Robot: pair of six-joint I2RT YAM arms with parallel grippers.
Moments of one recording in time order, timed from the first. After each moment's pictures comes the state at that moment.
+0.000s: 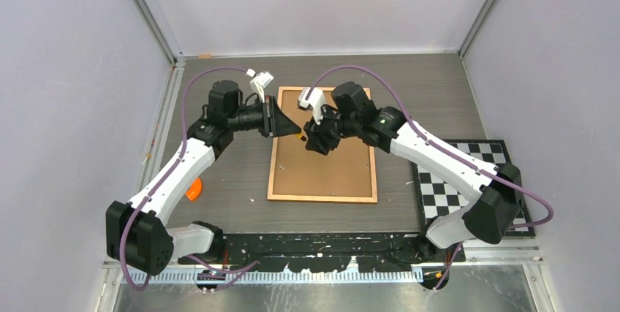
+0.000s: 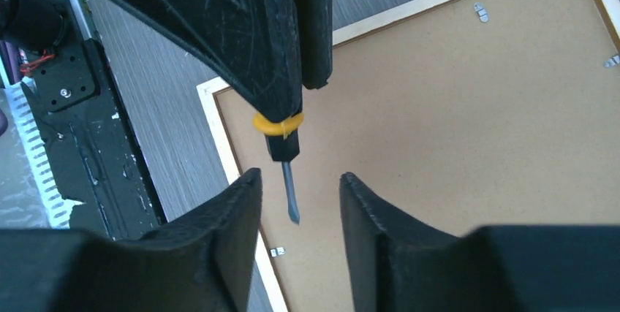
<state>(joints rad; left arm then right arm) -0.35 1.22 1.00 -0.18 0.84 -0.47 0.78 1.44 1.30 -0.51 -0.35 -0.17</state>
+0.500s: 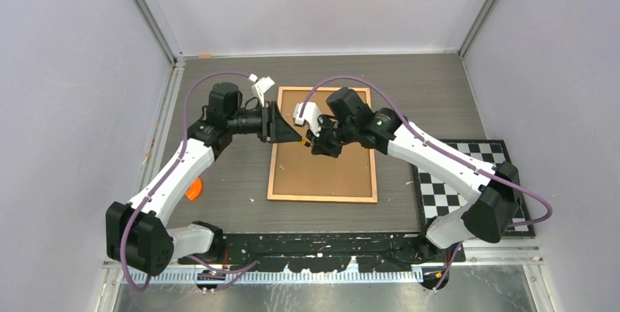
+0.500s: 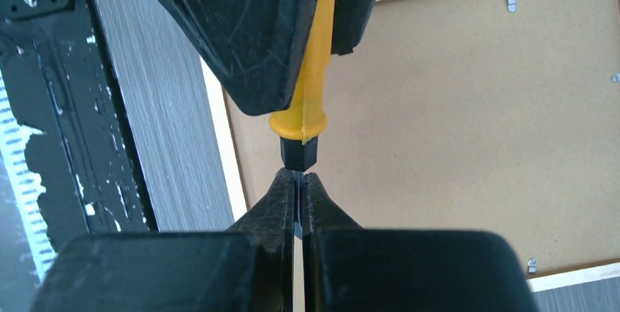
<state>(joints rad) -0.34 1.22 0.98 -0.23 0.93 -0.50 0.83 1.46 1.32 -0.63 -0.34 -0.36</state>
